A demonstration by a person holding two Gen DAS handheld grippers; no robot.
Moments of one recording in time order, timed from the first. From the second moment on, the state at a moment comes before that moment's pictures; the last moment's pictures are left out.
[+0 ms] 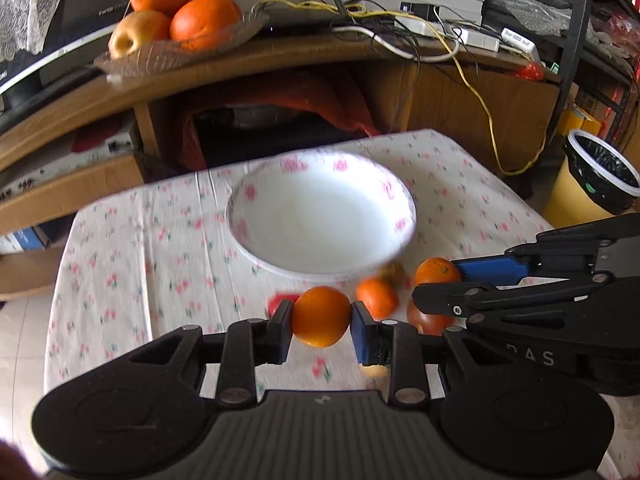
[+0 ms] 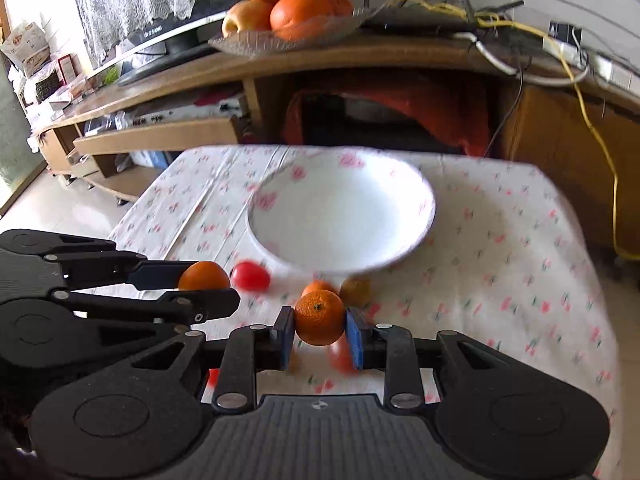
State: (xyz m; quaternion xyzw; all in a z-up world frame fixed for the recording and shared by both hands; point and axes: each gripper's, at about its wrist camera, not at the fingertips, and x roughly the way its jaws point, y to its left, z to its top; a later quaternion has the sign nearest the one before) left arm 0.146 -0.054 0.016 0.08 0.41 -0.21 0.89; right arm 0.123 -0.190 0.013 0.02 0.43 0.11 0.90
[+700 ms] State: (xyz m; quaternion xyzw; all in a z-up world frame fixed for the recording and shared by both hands) left arm 0.213 -0.068 -0.016 0.10 0.41 -0.19 0.89; right arm 0.199 -0.198 -0.008 0.00 0.42 0.10 0.90
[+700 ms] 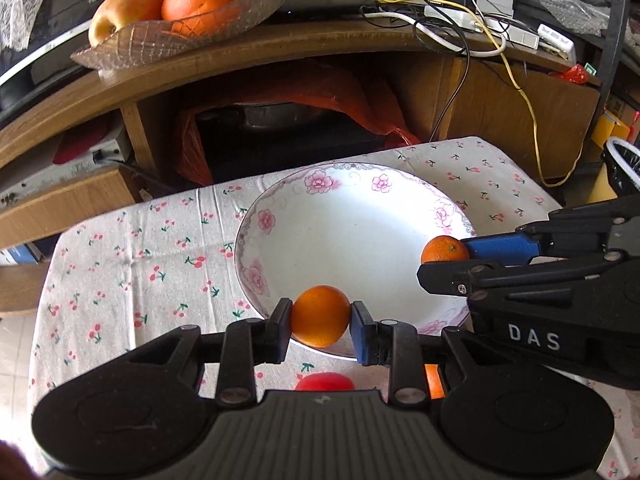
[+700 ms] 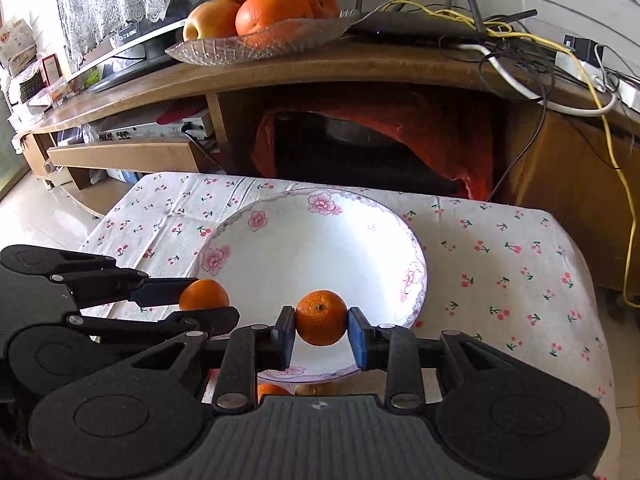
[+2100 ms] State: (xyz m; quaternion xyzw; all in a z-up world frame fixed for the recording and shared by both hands) left arm 0.116 -0.046 0.011 0.09 0.43 -0.24 0.86; right arm 0.118 -0.228 0.014 0.00 0.44 0.09 0.90
